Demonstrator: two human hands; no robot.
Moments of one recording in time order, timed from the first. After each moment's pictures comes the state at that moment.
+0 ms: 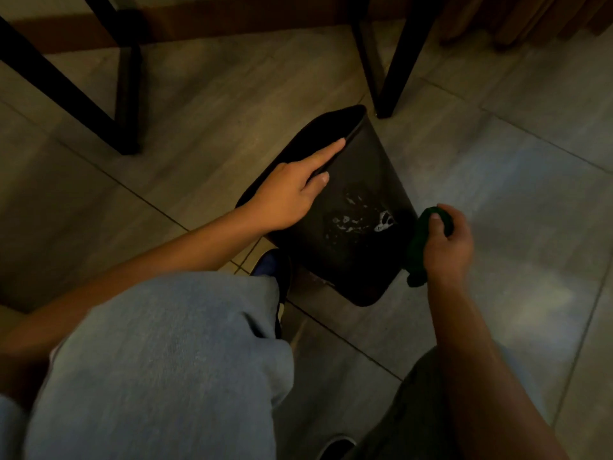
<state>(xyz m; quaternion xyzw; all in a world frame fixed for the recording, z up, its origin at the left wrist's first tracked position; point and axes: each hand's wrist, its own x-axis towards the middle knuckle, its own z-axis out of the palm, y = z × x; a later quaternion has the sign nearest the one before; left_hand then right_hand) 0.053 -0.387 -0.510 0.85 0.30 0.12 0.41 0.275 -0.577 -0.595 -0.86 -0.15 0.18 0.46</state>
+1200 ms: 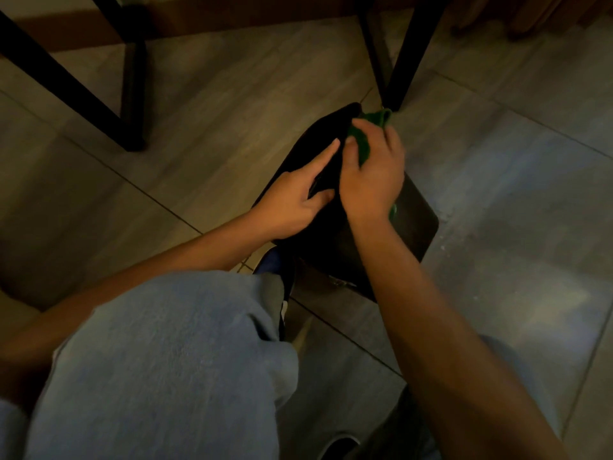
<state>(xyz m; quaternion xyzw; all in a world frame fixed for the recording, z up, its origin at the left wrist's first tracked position) 0.052 -0.398 -0.531 0.80 0.34 0.10 0.48 0.190 -0.446 -0.538 -0.79 -0.37 0.05 0.48</state>
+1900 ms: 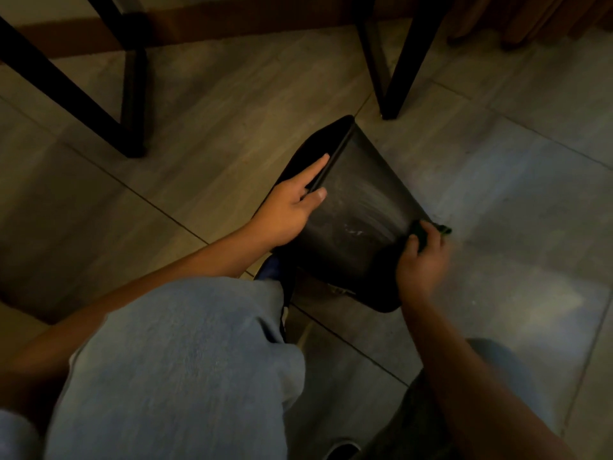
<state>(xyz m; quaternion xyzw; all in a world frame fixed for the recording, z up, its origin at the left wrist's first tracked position) 0.045 -0.401 -0.530 0.69 0.38 0.15 0.60 0.232 -0.569 -0.632 -0.90 -0.16 0.16 0.38</state>
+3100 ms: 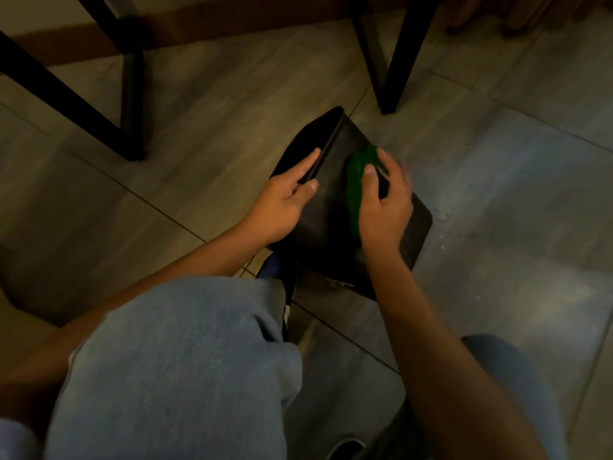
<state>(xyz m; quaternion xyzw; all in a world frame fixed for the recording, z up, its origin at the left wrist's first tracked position) 0.048 -0.393 -0.546 0.71 0.38 0.20 0.56 0.199 -0.488 -0.565 -0.77 -0.25 0.19 0.56</state>
